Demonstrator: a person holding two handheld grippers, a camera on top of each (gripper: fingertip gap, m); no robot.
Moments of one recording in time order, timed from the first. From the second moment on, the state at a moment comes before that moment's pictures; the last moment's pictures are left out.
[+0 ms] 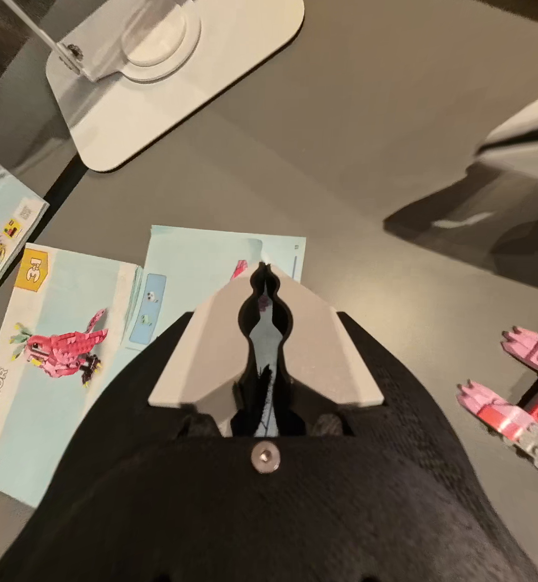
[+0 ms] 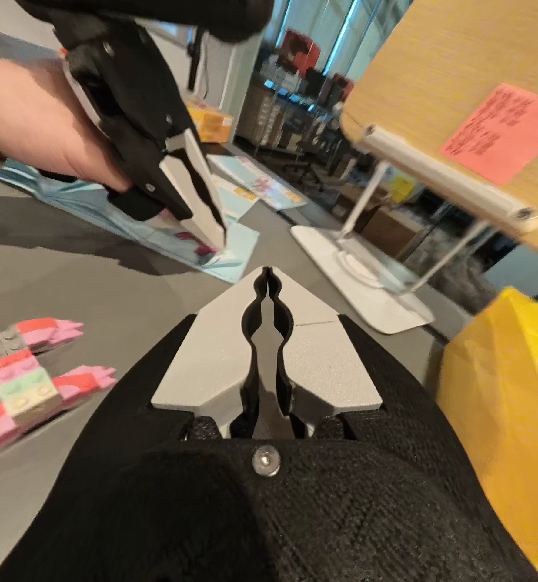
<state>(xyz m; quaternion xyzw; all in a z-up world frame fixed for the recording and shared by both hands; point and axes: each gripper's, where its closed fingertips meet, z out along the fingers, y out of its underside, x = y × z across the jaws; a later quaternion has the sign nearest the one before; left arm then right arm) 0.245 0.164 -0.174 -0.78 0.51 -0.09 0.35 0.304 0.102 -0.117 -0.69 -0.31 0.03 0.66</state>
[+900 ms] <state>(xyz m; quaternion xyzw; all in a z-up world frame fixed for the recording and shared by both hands) 0.016 0.027 -0.003 -0.68 0.25 -0.15 0.67 0.039 0.128 -0.167 -0.77 -0.50 0.27 0.30</state>
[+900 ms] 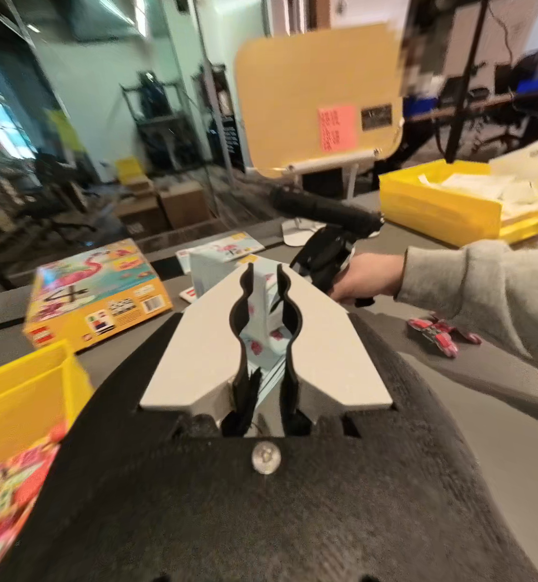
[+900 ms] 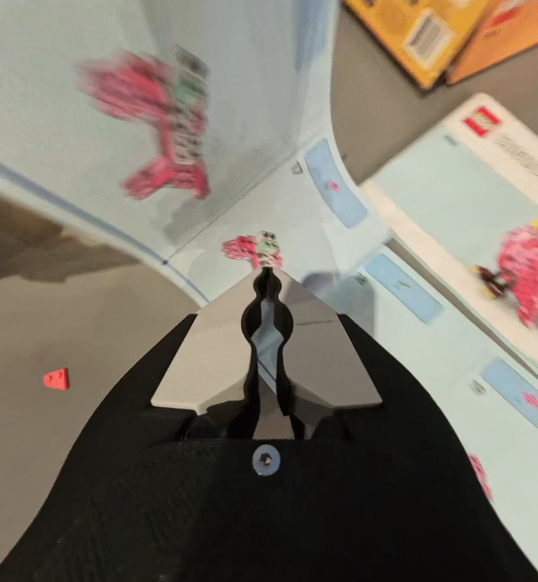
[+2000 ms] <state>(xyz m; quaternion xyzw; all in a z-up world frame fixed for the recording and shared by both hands) 0.115 0.127 -0.080 -0.65 0.31 -0.19 0.67 0.337 0.084 -0.053 -0.52 -0.23 -0.22 0.79</state>
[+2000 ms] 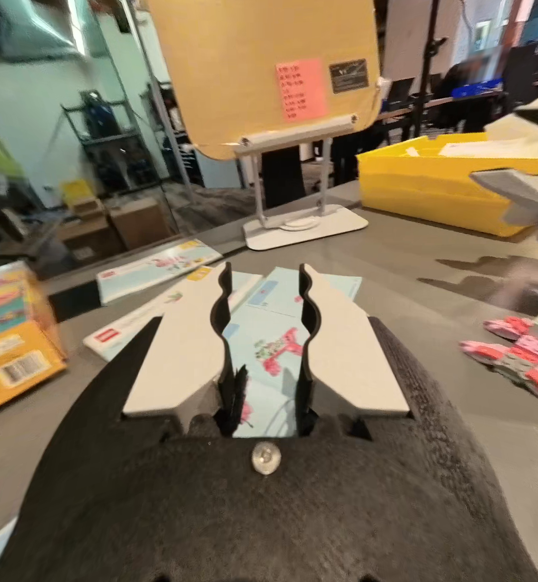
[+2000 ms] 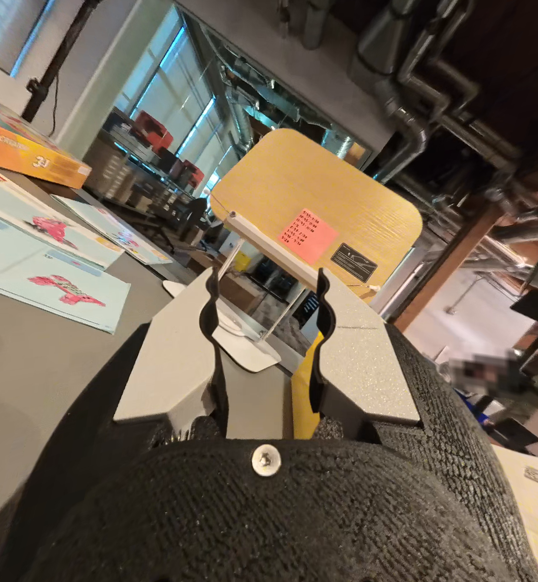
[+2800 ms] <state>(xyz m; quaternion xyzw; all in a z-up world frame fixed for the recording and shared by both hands) 0.154 0.044 -0.052 -0.52 0.40 -0.30 0.69 0.355 0.090 -0.075 -0.59 -0.22 -0.21 0.75</state>
